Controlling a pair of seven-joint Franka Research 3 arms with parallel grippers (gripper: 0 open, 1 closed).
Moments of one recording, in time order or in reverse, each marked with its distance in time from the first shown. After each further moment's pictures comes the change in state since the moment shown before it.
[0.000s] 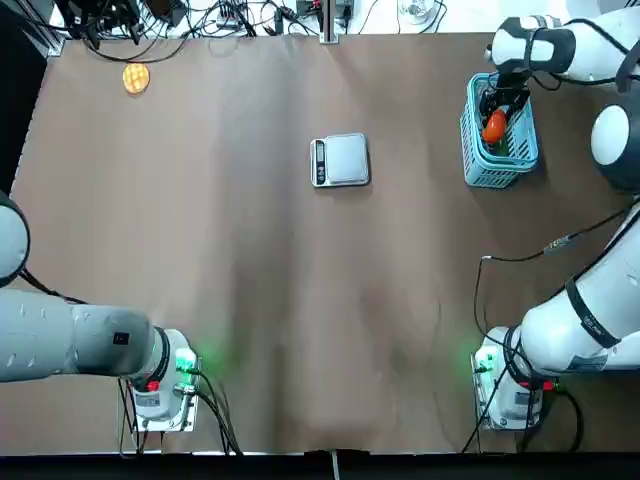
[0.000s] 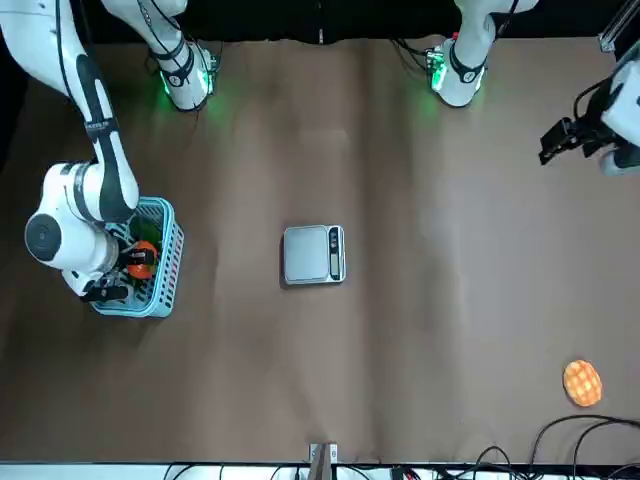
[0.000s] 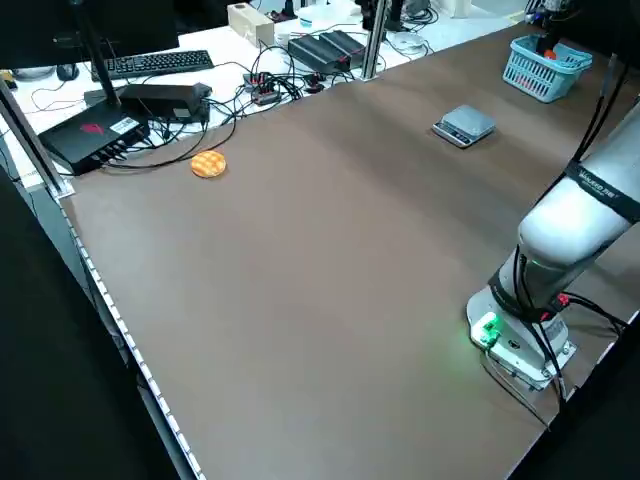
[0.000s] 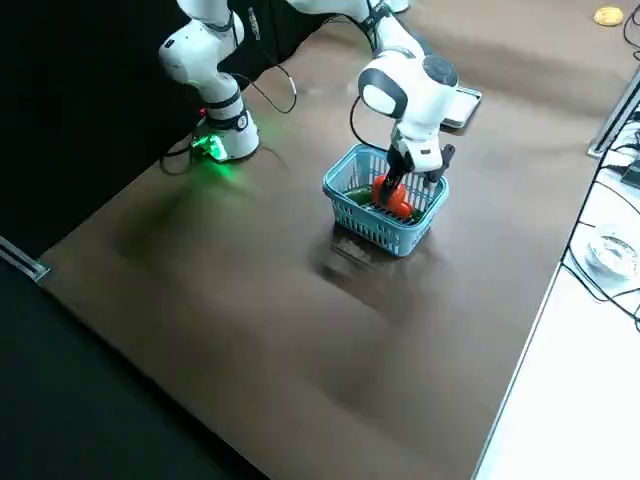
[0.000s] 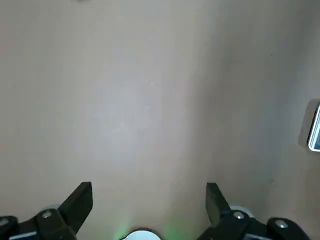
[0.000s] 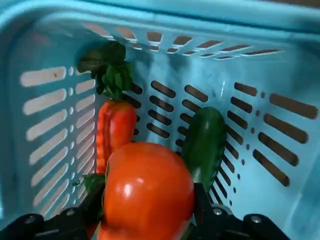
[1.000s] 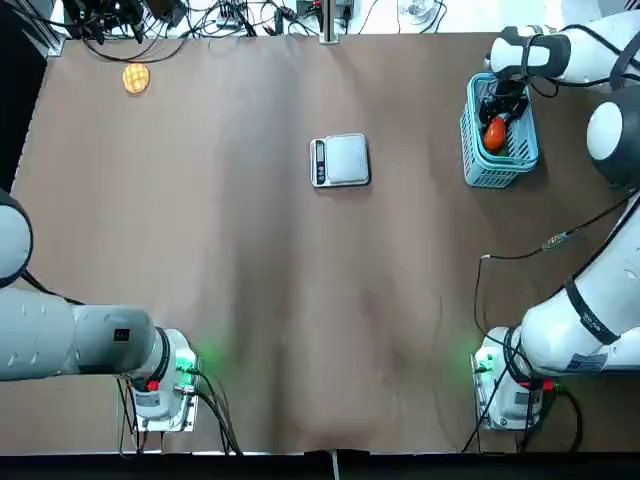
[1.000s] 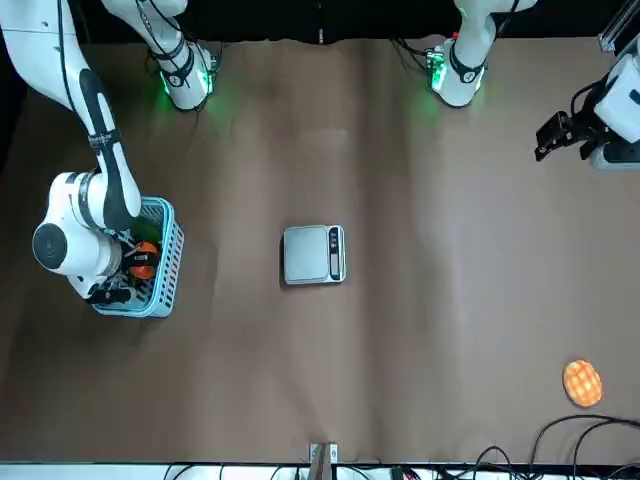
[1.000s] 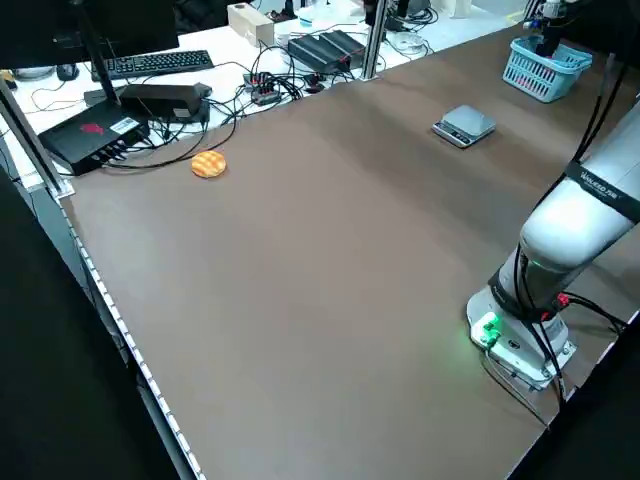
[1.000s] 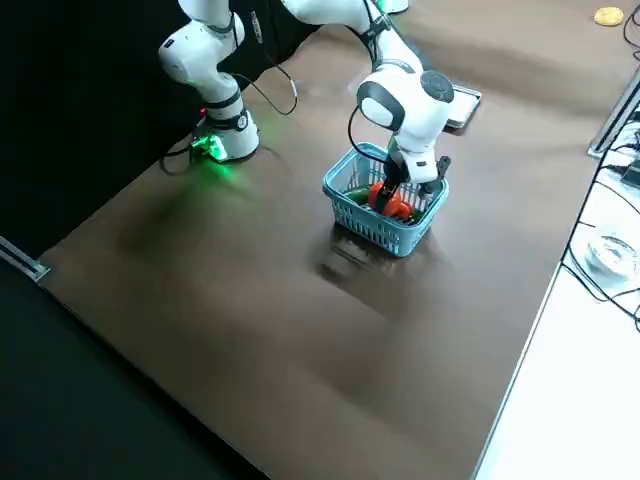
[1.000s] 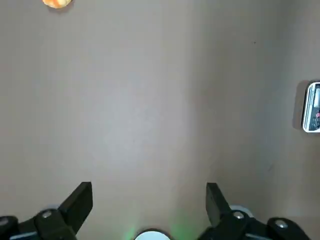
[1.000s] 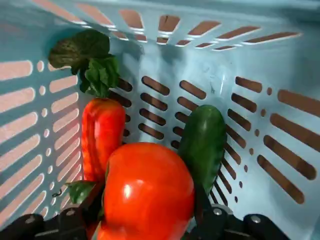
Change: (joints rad) left arm 0.052 0.004 -0.072 0.017 -0.018 -0.009 0.094; right arm -0.014 0.035 -0.001 0.000 0.000 0.012 0.000
